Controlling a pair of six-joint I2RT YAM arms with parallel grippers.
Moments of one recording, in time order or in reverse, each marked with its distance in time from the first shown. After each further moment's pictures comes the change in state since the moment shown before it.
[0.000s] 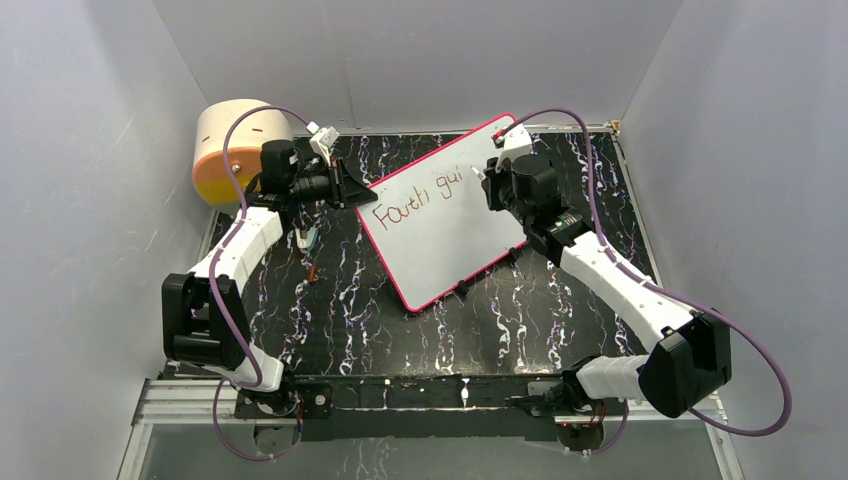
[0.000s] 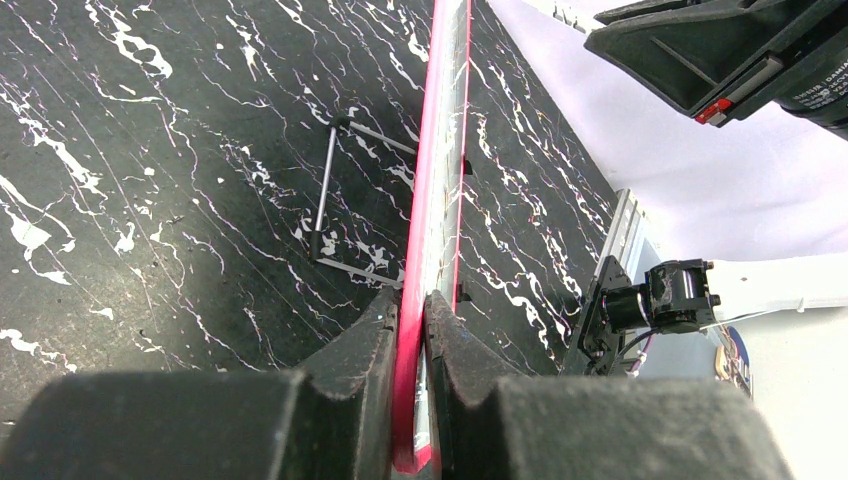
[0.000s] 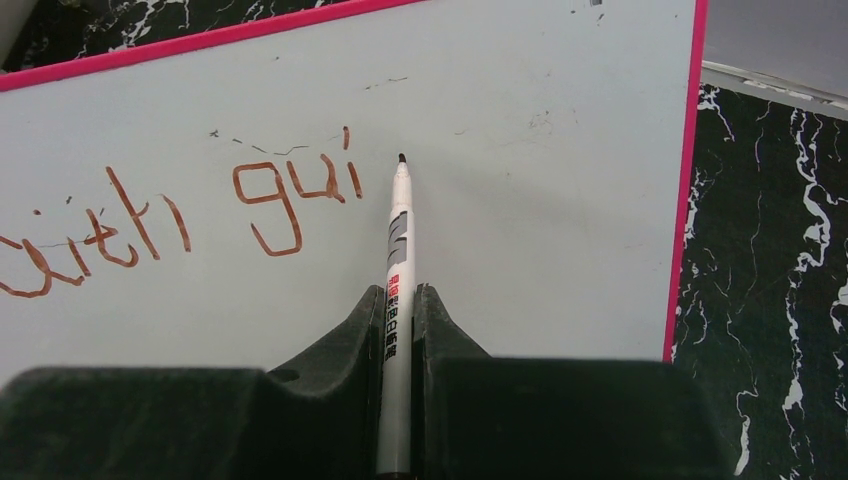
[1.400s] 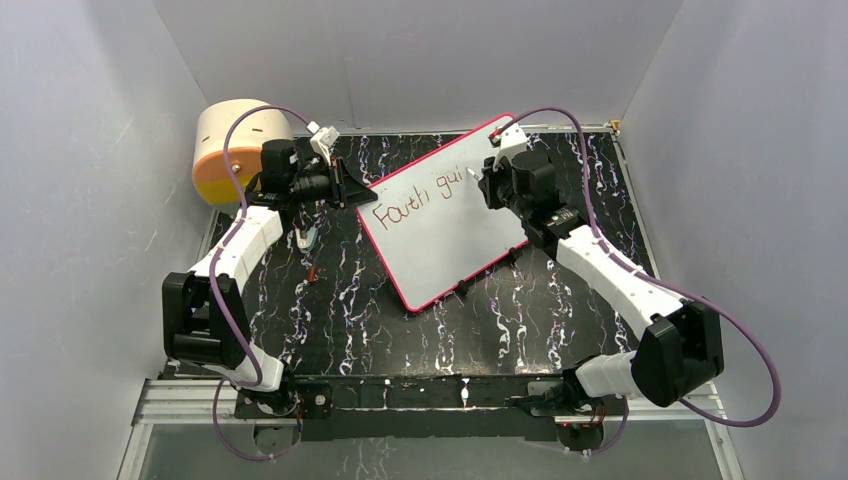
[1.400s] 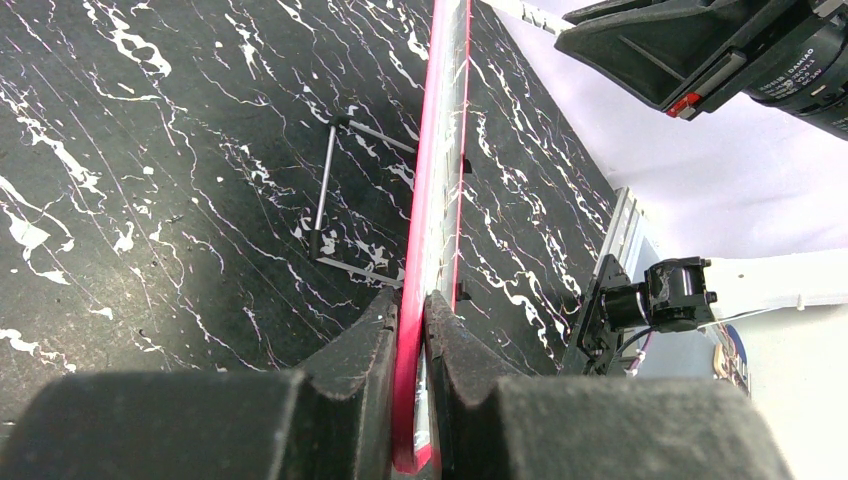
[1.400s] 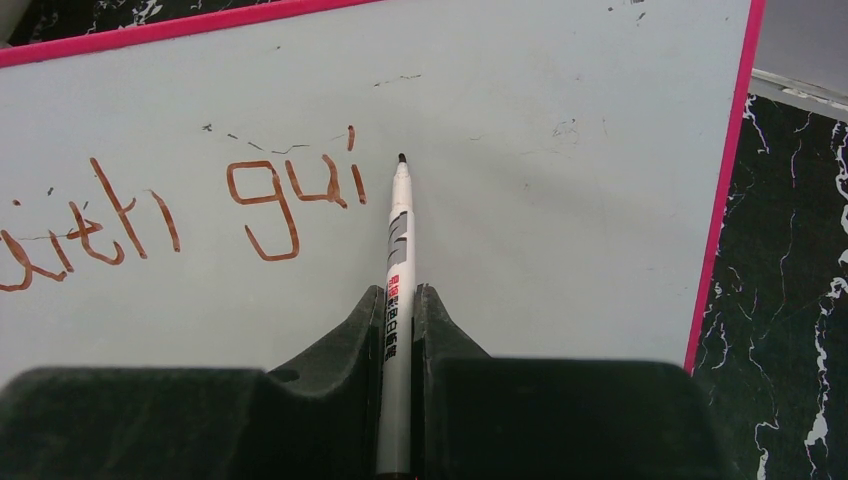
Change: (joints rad) left arm 0.000 0.006 0.007 -0.009 0.003 0.004; right arm -0.044 0.053 0.000 0.041 -0.103 -0.027
